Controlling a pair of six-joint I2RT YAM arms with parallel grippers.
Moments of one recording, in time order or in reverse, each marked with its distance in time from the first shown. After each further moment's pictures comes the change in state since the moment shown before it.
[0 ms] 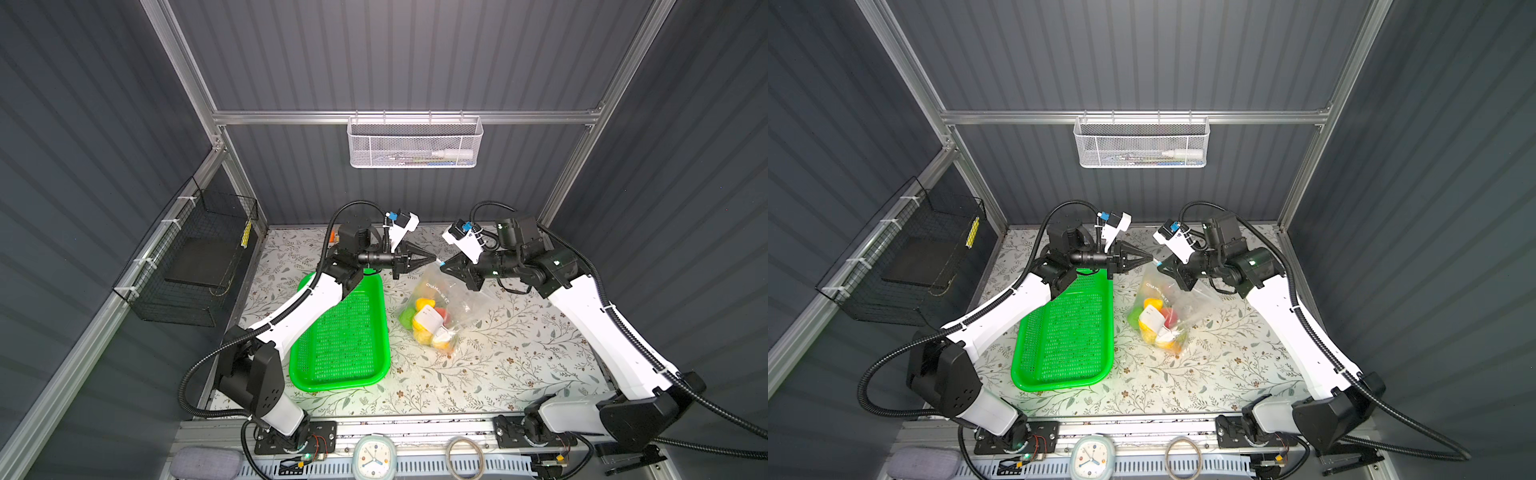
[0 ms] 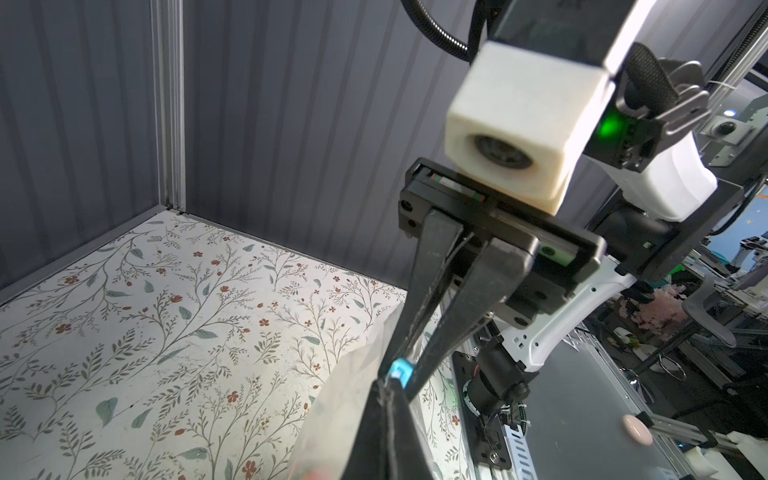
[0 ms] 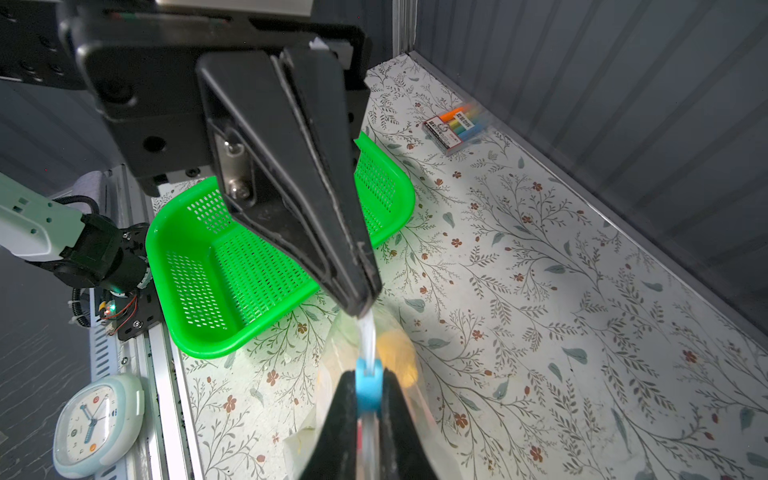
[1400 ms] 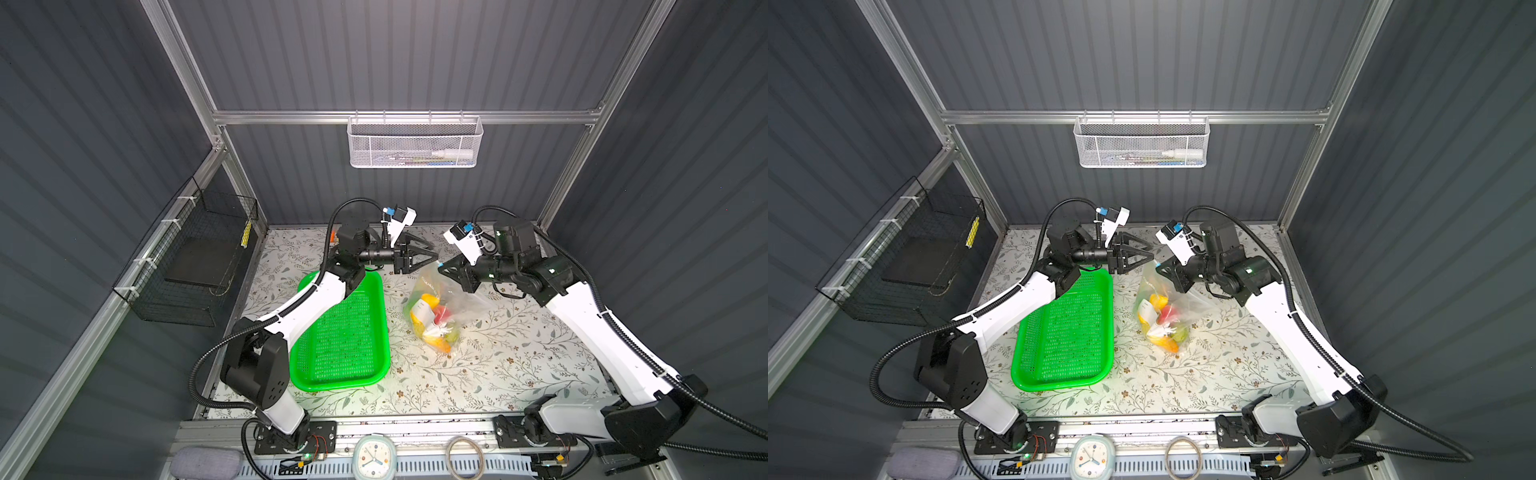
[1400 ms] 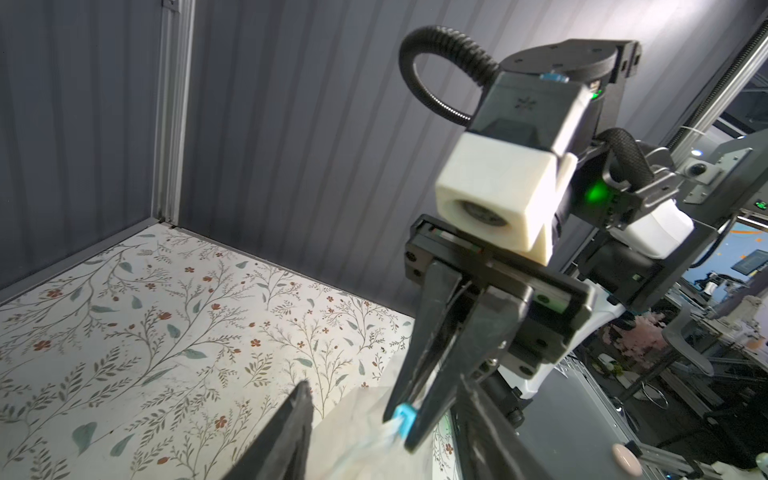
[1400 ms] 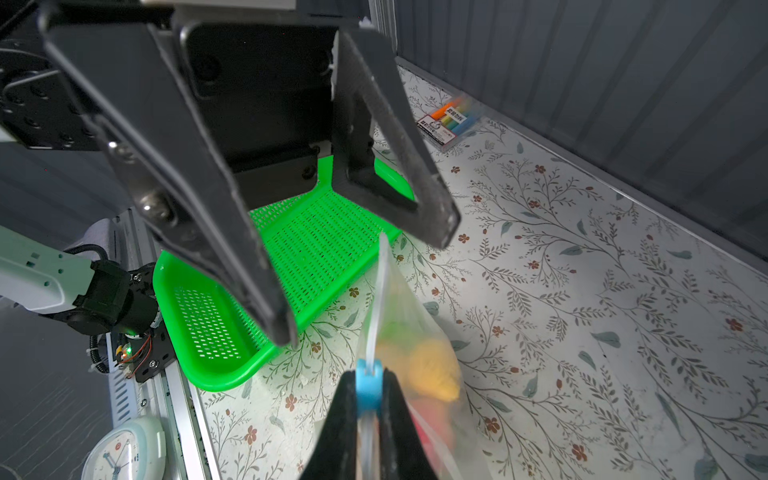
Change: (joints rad) left arm 0.004 0.051 -0.019 0.219 0.033 -0.176; right arm 0.018 -0.039 -0.105 0.128 0.017 0.174
